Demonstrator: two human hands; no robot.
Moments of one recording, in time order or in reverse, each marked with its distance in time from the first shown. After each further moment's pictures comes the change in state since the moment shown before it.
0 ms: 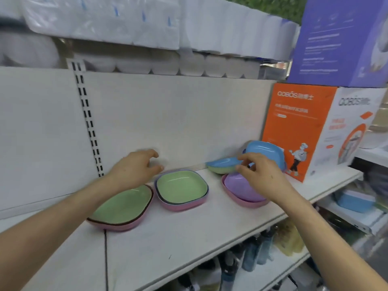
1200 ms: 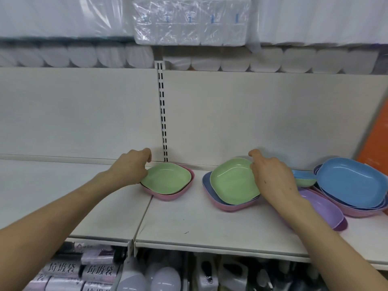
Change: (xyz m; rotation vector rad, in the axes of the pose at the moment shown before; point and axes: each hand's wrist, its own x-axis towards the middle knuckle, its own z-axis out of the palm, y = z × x) left_hand -0.118 -0.044 -0.040 0.394 -0.001 -0.575; right_hand 0.049 -0.032 0.074 -0.390 -0.049 -0.472
